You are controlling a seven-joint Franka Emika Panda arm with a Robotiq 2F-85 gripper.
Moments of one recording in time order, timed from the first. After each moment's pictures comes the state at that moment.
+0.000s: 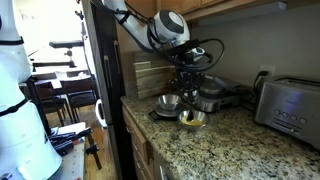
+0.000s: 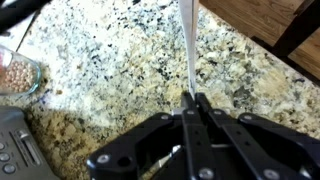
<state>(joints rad) -0.06 0.17 -0.02 -2.09 -0.65 2.04 -0.38</state>
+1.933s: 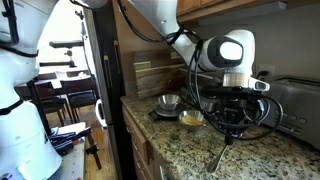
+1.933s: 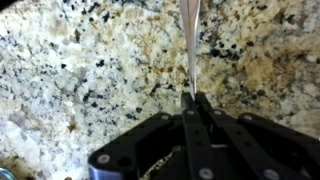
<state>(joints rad) -0.27 0.63 -0.12 -1.66 -0.24 2.14 -0.38</state>
